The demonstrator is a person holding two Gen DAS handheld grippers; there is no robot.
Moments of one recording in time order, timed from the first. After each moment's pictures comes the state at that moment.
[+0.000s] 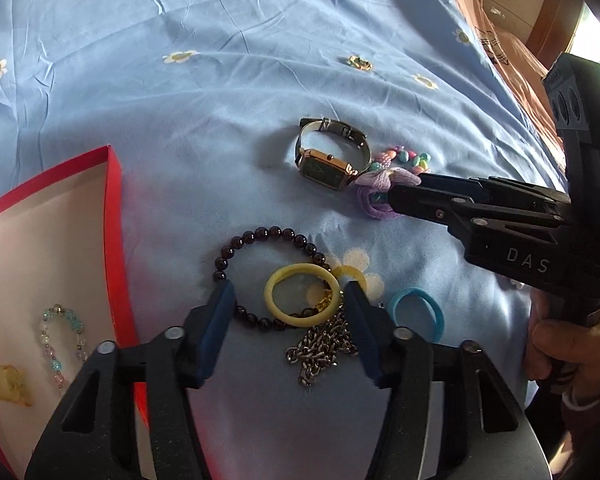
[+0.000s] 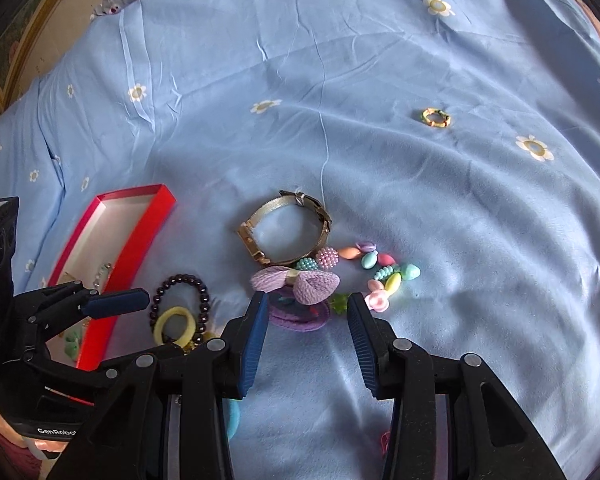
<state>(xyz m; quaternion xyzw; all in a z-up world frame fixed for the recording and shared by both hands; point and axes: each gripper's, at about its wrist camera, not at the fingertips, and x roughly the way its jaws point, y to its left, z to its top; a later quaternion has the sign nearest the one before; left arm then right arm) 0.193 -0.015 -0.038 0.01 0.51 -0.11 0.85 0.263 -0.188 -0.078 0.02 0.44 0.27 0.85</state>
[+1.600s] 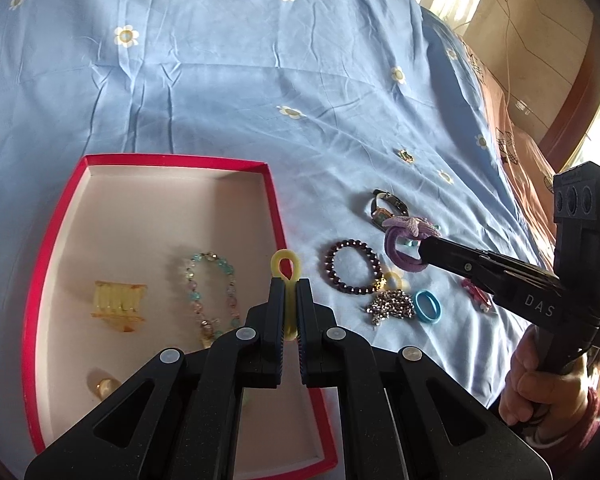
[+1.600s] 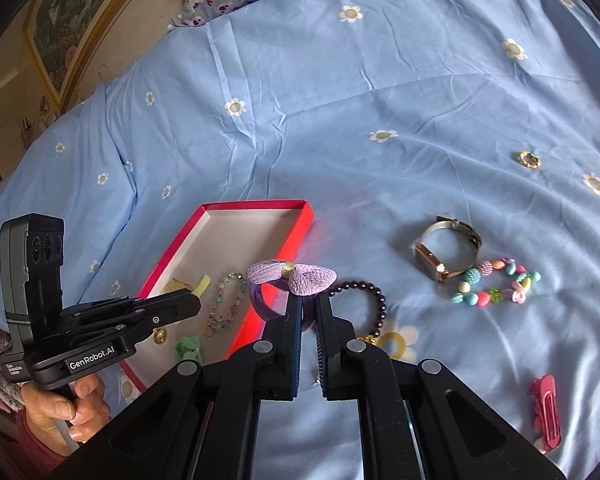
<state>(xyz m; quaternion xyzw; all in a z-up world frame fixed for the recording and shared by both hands) 0.114 0.103 0.021 -0.12 0.42 -0.06 0.90 0.196 -0.124 -0.022 0.05 0.40 0.37 0.84</state>
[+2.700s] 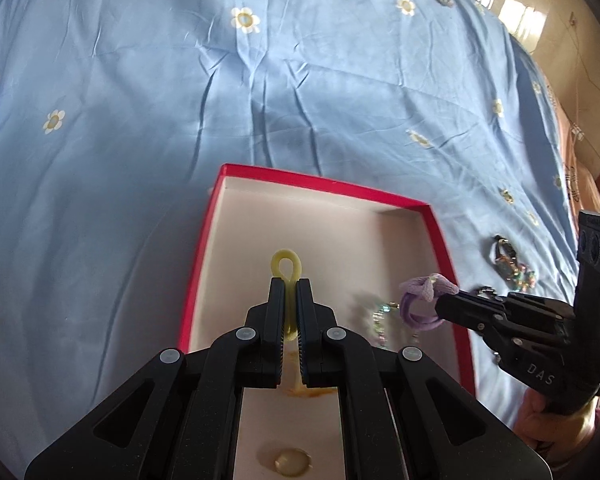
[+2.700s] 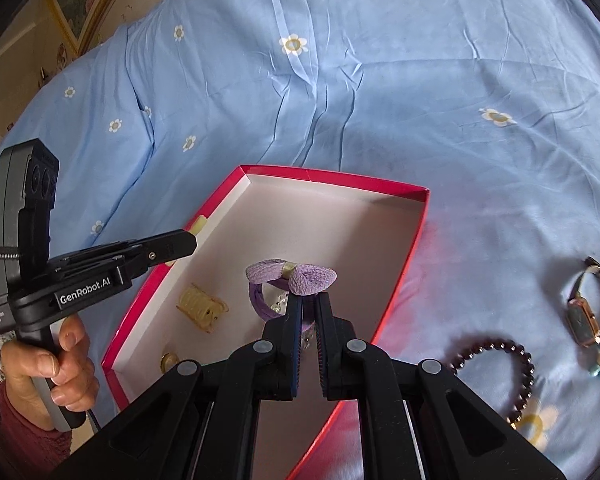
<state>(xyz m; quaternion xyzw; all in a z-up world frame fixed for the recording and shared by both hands) 0.149 0.226 -0.005 -0.13 0.44 0.05 0.89 0.218 0.007 -0.056 -0.01 0.43 0.42 0.80</state>
